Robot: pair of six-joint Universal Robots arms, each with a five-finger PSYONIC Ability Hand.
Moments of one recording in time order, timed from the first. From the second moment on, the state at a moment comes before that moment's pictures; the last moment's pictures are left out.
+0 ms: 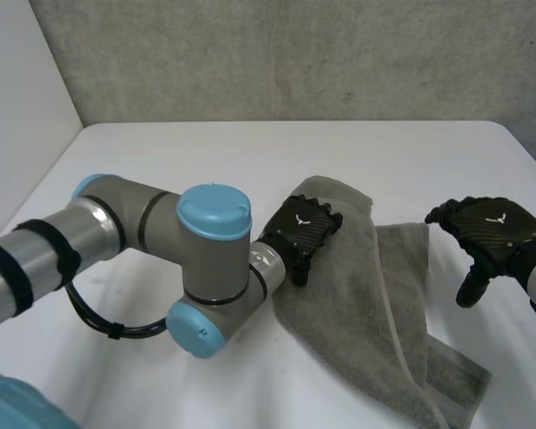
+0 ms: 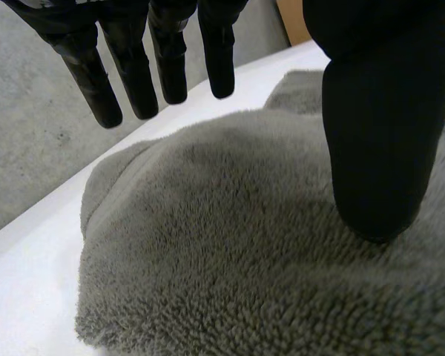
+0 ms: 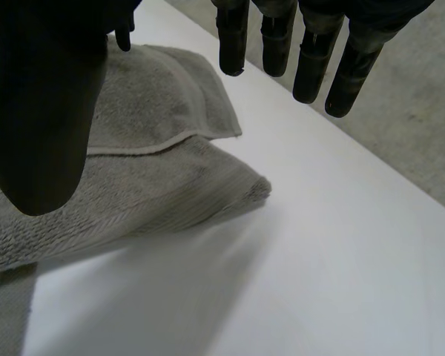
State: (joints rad) left arm 3.95 -2.48 -0.96 3.19 -1.44 3.45; right arm 1.62 -1.50 1.84 0.09 1.20 2.66; left_hand 0.39 0.39 0.39 0.39 0.21; right_hand 0.23 0.25 0.24 0.25 0.05
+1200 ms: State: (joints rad) left arm 4.08 -1.87 -1.74 3.25 -1.83 3.25; right arm 1.82 -1.38 1.87 0.07 1.22 2.69; left_hand 0.20 0.19 0.19 0.19 0.03; right_hand 0.23 0.25 0.24 0.25 0.05
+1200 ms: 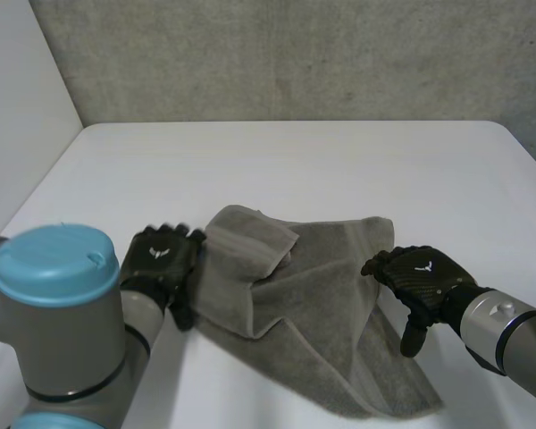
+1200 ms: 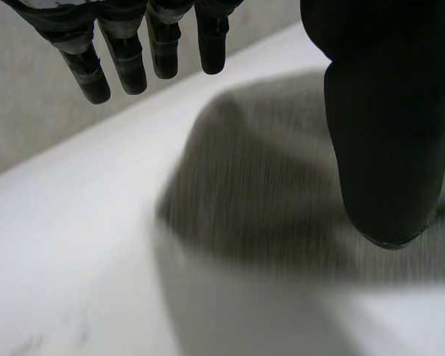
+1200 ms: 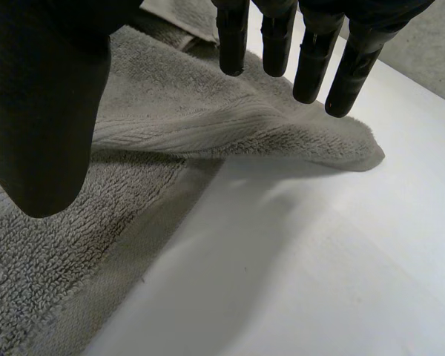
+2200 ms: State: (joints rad) left arm 4.08 -2.44 -0.98 3.03 -1.36 3.70; right arm 1.79 -1.38 1.92 0.05 1.21 2.67; left_hand 1.16 1.18 1.18 1.18 0.99; right_hand 0.23 0.25 0.24 0.25 0.05
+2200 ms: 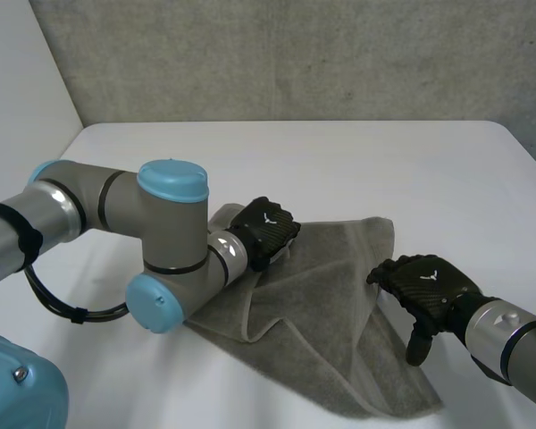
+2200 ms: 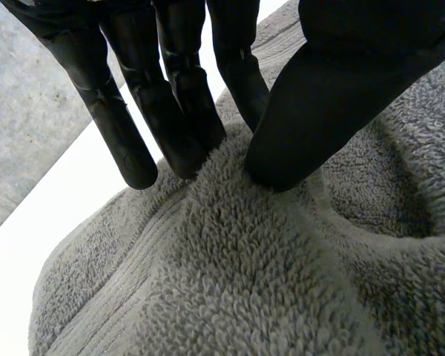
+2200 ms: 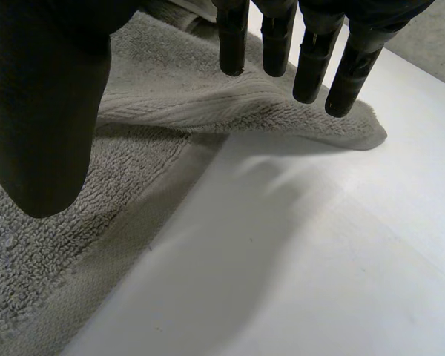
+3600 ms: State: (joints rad) left arm 4.25 -2.19 -1.26 3.20 -1.72 3.68; right arm 1.79 -1.41 1.94 0.28 1.19 2.69; left_hand 1.18 1.22 1.21 1.22 1.02; right_hand 0.43 0.42 0.44 0.44 0.27
